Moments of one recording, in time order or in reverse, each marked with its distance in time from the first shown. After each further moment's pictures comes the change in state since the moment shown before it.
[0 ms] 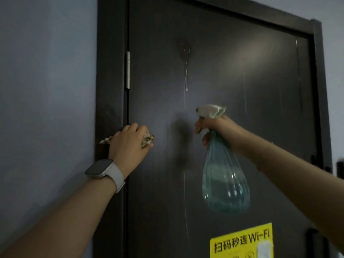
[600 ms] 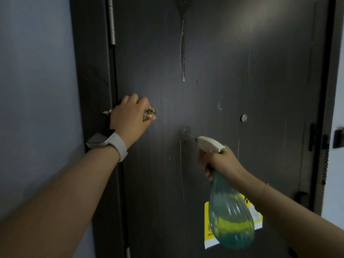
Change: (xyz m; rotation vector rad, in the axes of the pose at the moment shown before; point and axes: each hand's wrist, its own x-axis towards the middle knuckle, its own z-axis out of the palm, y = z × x) left_hand 0.001 0.012 0.028 0.004 -0.054 -0.012; right_hand -0.071 0.122 0.026 -0.119 0.079 0.220
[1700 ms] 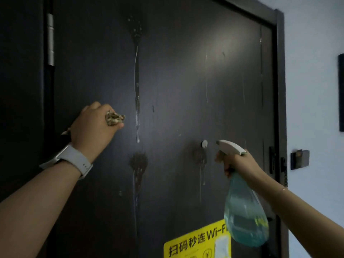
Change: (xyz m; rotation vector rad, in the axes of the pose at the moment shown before) left_hand 0.058 0.042 0.016 -0.209 0.192 -0.139; right_hand 0.043 0.006 -0.168 -0.049 0.274 -0.049
